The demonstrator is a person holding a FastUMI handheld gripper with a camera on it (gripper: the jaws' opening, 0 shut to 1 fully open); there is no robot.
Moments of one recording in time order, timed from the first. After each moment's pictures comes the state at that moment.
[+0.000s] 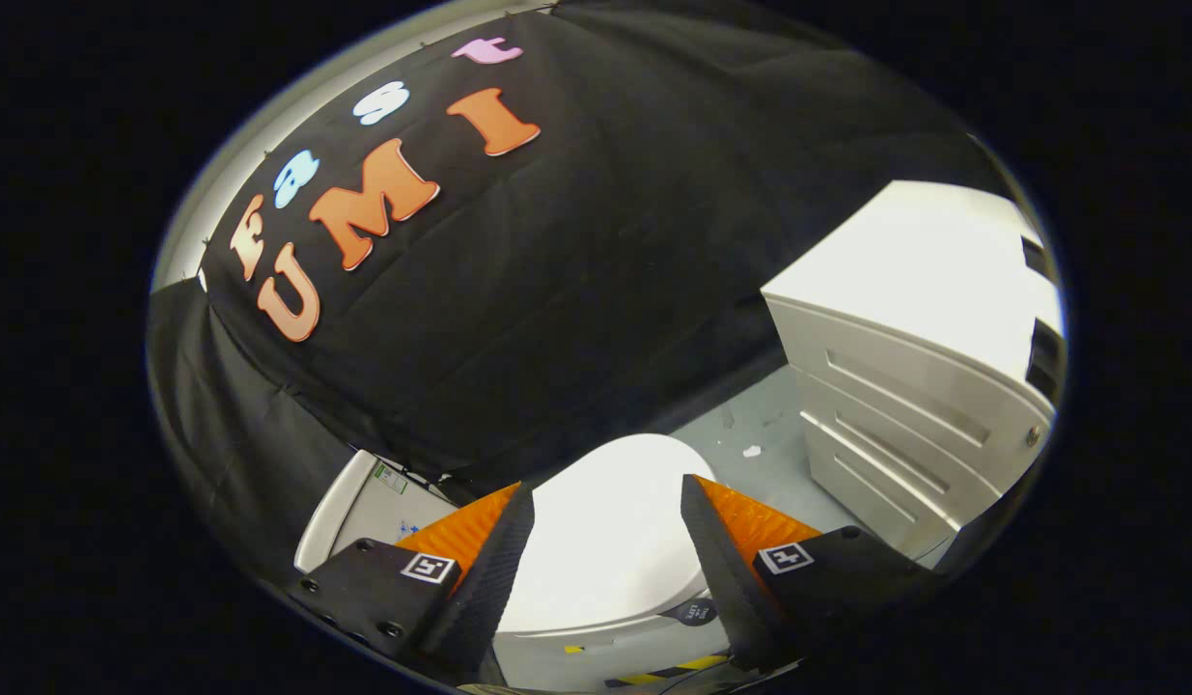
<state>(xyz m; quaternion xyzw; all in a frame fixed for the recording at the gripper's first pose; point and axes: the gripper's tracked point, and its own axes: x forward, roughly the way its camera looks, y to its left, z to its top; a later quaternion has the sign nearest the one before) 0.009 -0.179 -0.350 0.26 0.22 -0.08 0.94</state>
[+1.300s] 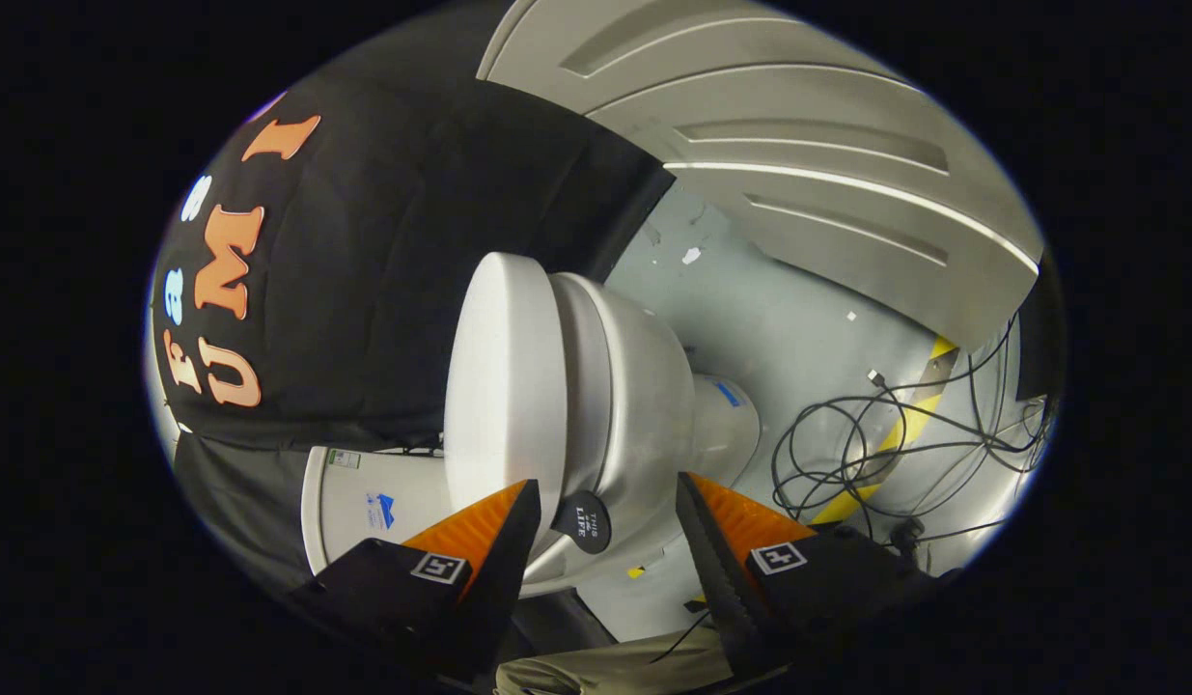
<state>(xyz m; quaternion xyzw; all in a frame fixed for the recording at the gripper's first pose) -0.083 -0.175 -0.566 0.48 0.41 -0.07 0.78</state>
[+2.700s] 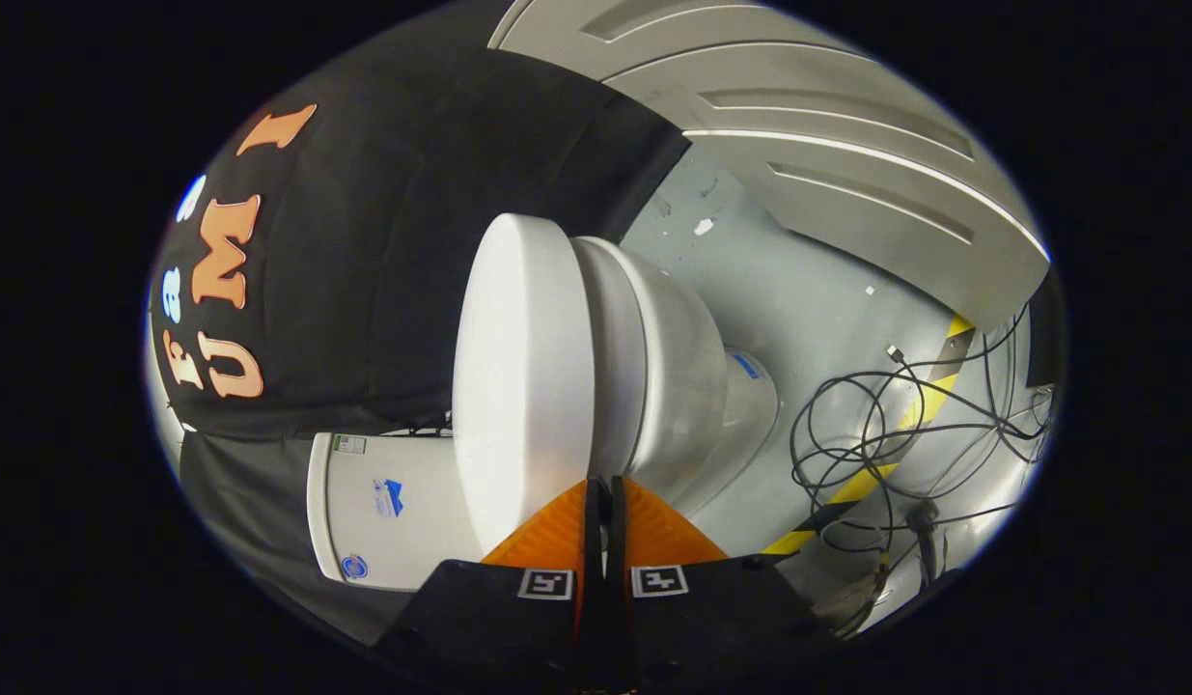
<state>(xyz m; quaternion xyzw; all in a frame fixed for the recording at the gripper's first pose) -0.071 -0.149 -0.552 0.49 0.42 -0.05 0.76</state>
